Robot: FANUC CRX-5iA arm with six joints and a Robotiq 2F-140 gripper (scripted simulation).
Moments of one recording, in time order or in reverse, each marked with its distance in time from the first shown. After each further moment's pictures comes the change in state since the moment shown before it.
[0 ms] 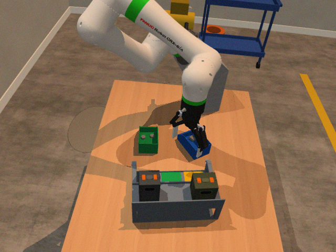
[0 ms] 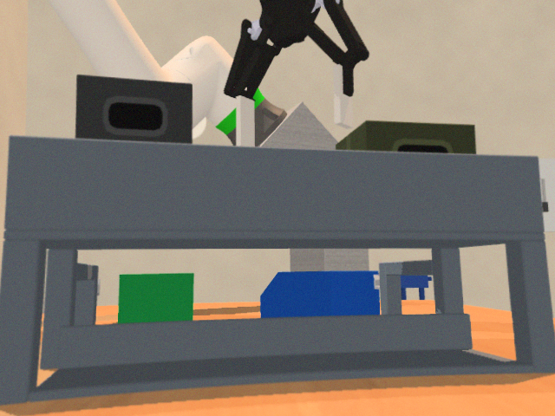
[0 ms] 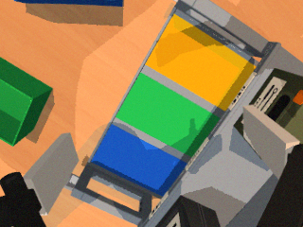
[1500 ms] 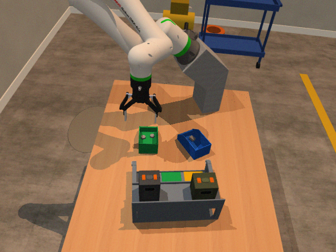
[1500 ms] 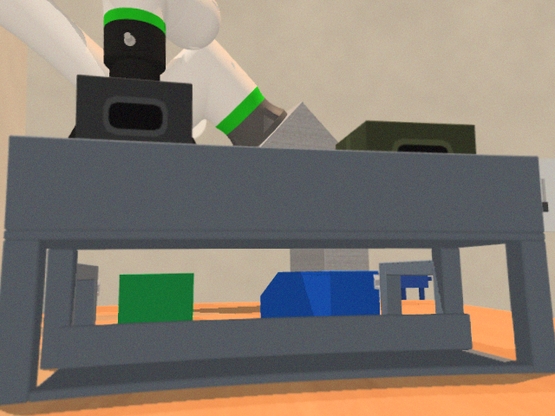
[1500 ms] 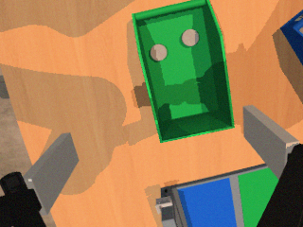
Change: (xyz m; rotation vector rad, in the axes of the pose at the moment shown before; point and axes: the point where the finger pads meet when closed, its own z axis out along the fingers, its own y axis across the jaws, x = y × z) arm -0.010 -0.296 0.053 0.004 0.001 -0.782
